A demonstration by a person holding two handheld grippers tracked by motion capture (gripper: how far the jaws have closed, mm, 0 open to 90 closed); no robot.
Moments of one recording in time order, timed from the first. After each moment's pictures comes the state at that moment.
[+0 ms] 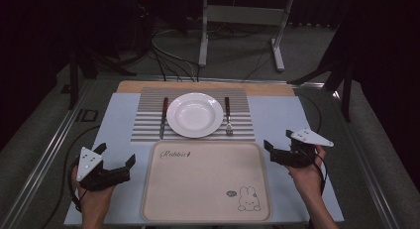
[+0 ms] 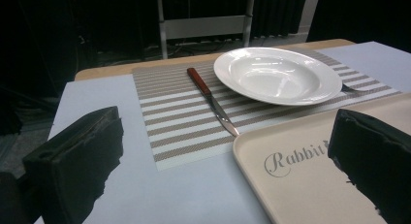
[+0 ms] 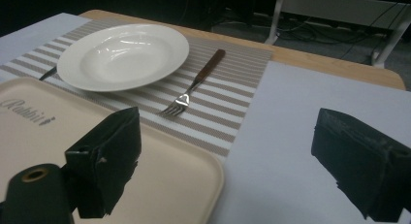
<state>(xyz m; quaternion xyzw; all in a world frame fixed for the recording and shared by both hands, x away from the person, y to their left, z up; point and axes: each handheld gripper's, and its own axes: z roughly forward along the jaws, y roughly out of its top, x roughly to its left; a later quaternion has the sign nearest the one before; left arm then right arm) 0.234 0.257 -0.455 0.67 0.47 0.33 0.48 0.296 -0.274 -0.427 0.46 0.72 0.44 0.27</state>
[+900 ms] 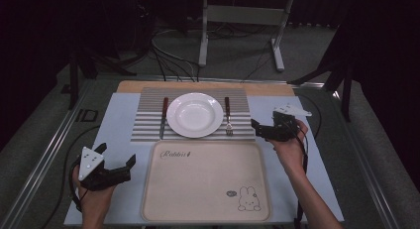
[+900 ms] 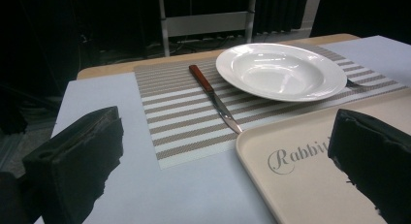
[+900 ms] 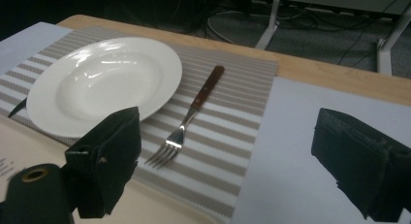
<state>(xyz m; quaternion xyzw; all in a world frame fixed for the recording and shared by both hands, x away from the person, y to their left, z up) 0.235 0.256 -0.457 0.67 0.47 0.33 0.47 0.366 -0.241 -0.416 0.48 0.72 0.42 0.25</state>
